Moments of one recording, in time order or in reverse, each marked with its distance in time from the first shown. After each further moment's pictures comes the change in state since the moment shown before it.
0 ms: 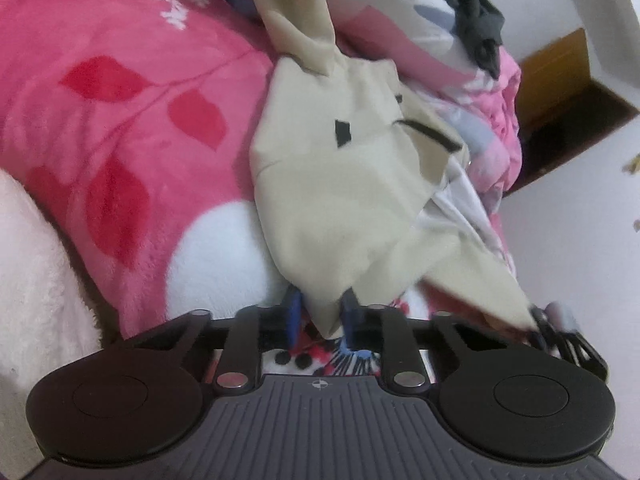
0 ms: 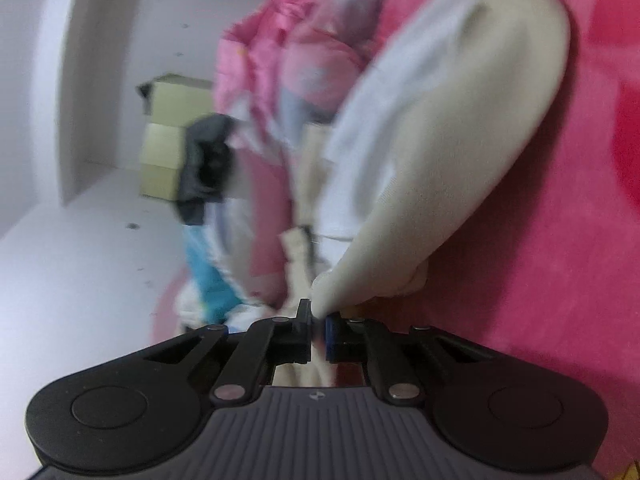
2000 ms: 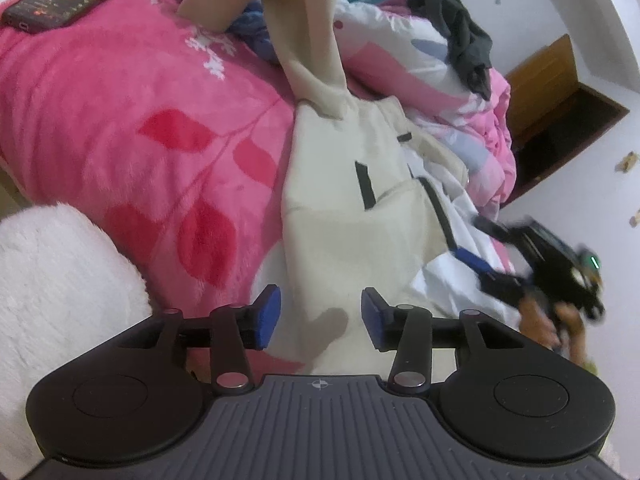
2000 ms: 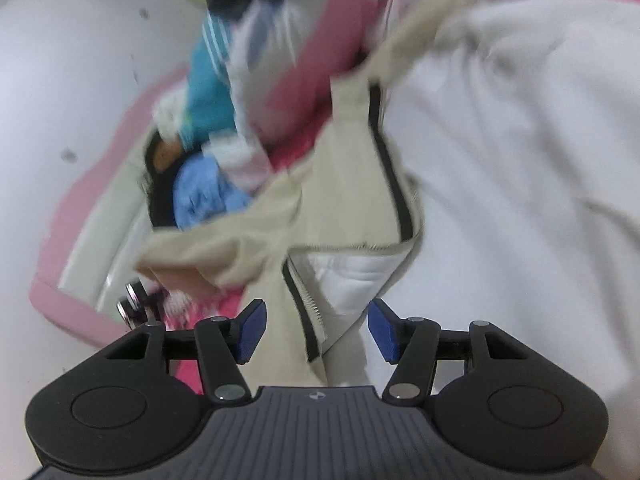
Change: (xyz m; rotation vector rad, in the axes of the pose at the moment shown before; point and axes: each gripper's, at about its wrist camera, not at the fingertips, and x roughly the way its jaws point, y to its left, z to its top) left arm -0.037 0.031 0.000 0.067 -0.057 0.005; right arm 0.203 0.077 -0.031 -0.449 0.543 -0.205
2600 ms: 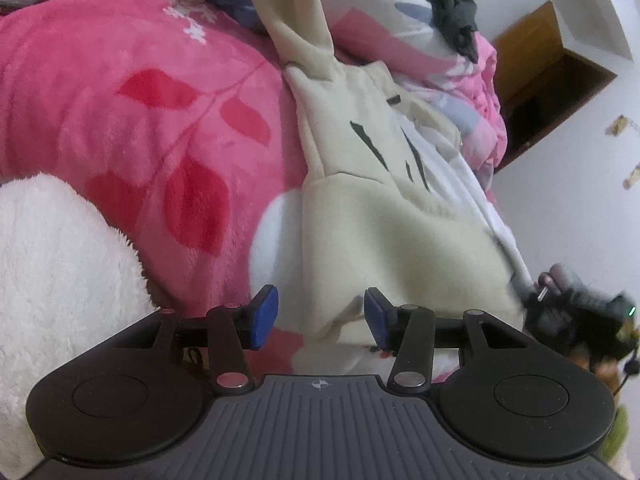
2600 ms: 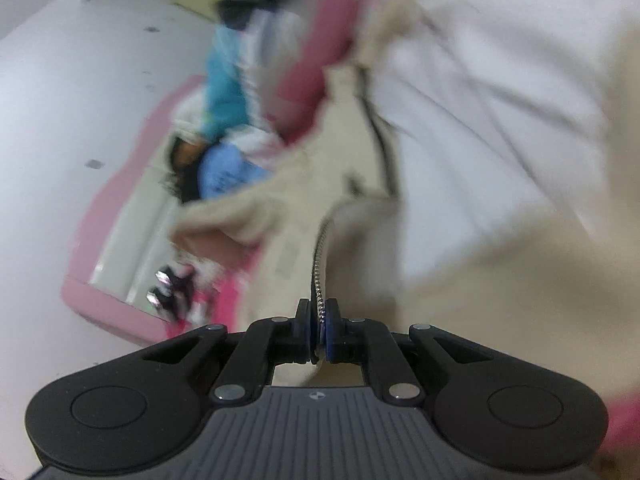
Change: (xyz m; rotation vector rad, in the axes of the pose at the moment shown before) left arm 0.016 0.006 -0.014 0.072 0.068 -0.028; right arm -0.097 -0.027 -0.112 0.113 -0.044 0.059
